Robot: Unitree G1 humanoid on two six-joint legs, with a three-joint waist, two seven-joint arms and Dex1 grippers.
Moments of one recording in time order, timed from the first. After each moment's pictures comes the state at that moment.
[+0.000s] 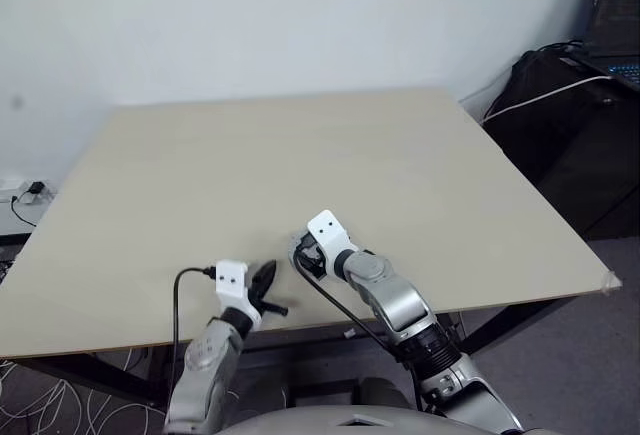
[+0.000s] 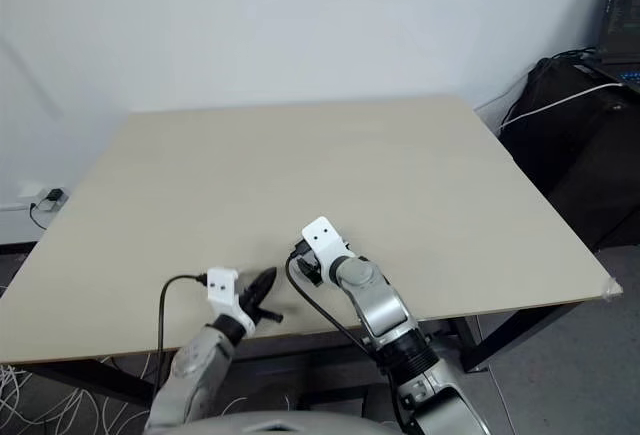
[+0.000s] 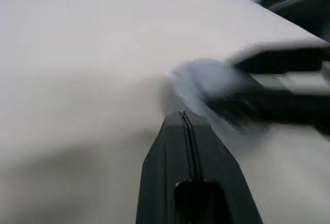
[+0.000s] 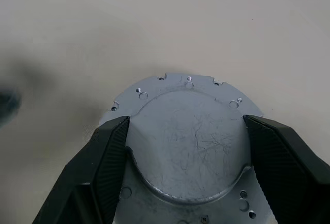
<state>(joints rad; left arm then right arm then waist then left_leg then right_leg) 0.20 0.04 -0.06 -0.03 -0.21 0.09 -0.29 -0.27 -0.05 0.40 0.08 -0.08 0.69 0.28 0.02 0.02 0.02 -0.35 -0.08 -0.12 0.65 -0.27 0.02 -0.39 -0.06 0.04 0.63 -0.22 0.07</state>
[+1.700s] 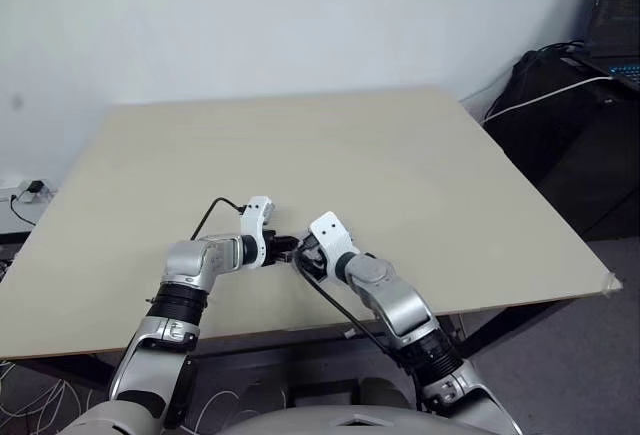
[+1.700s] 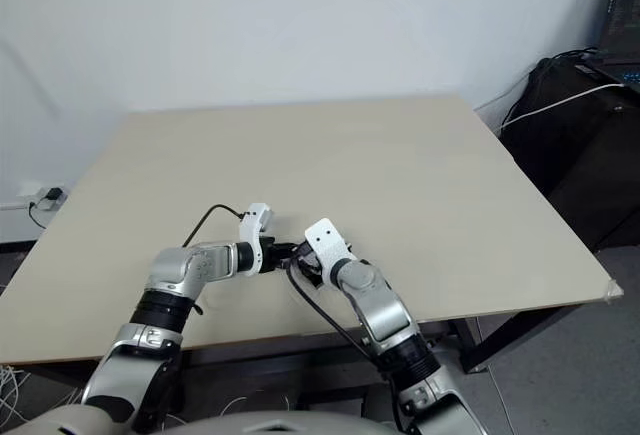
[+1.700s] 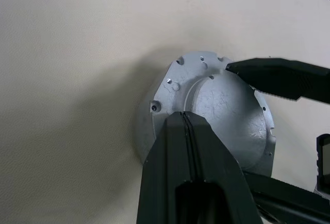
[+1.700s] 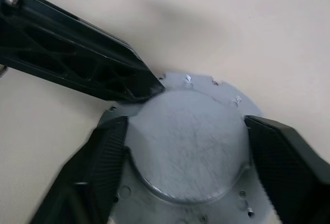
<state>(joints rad) -0.45 0.23 -0.07 0.34 -0.39 0.93 -0.57 -0.23 -0.05 0.37 0.03 -0.06 0.69 0.26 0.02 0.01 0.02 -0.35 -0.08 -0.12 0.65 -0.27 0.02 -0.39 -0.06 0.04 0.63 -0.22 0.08</state>
